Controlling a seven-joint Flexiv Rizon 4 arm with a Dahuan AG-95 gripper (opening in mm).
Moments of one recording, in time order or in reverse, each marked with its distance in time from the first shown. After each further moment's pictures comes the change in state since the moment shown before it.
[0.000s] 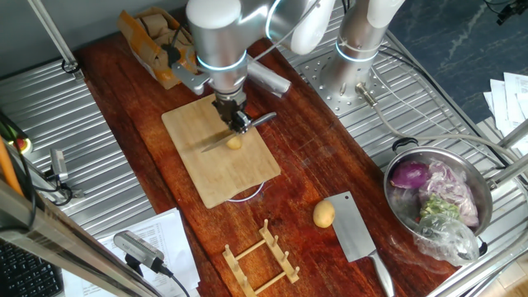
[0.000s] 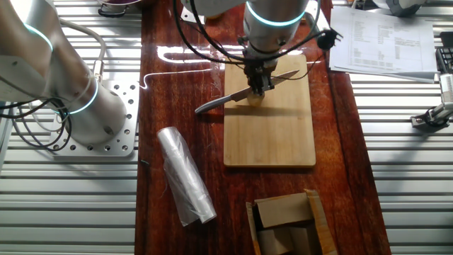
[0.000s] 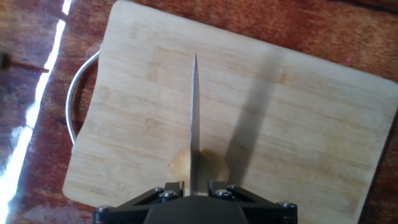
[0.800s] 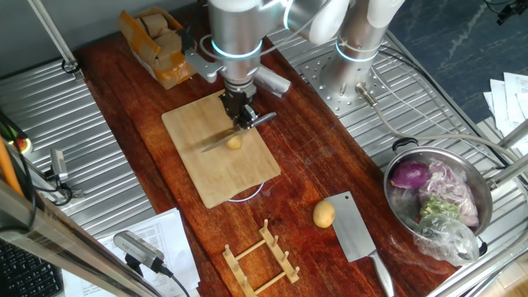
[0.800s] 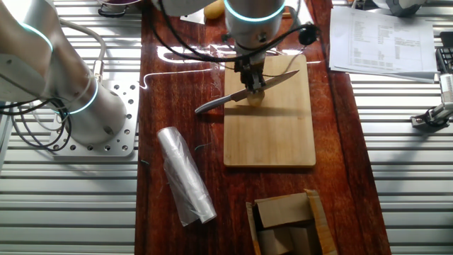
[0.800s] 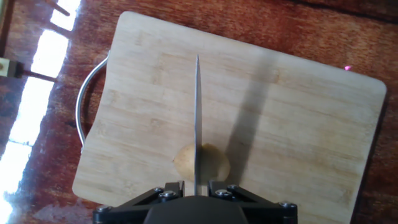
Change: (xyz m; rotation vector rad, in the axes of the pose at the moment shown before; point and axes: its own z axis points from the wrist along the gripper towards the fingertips) arm 0.018 0.003 -0.002 0.015 -0.071 0.014
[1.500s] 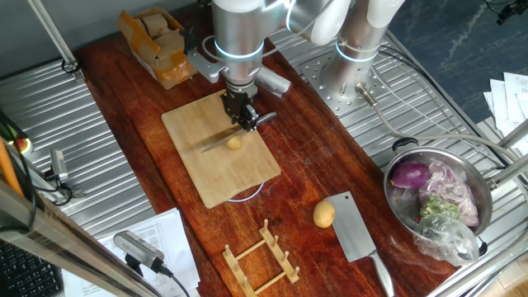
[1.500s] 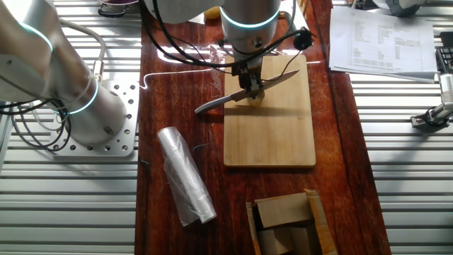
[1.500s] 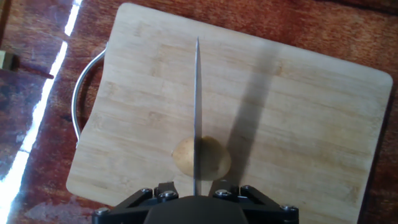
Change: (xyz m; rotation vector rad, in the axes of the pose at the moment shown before) arm 0.000 -0.003 0.007 -0.003 -0.004 -0.004
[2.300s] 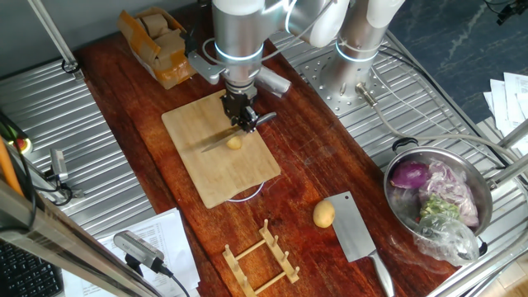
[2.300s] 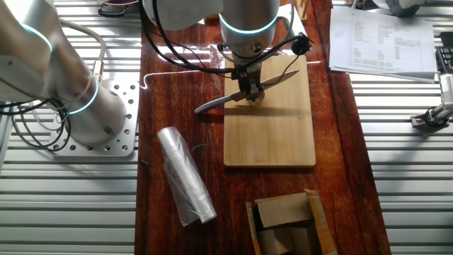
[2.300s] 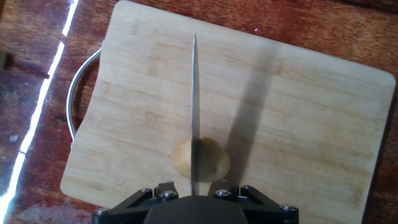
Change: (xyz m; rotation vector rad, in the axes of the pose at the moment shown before) arm -0.001 -0.002 0.010 -0.003 -0.011 -0.005
